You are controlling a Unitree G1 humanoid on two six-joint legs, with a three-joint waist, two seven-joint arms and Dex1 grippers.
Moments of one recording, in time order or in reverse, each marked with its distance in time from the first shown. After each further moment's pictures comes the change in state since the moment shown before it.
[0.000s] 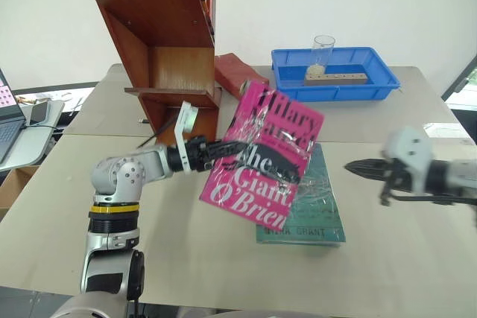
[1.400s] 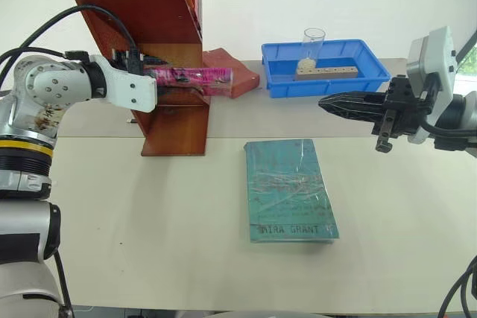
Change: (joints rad) left arm -0.315 0.591 -0.318 0.667 1.000 -1.679 -0.077; right arm -0.527 0.062 0.169 -0.026 0.364 0.191 -0.196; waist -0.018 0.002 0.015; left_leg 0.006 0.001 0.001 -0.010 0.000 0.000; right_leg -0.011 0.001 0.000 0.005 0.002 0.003
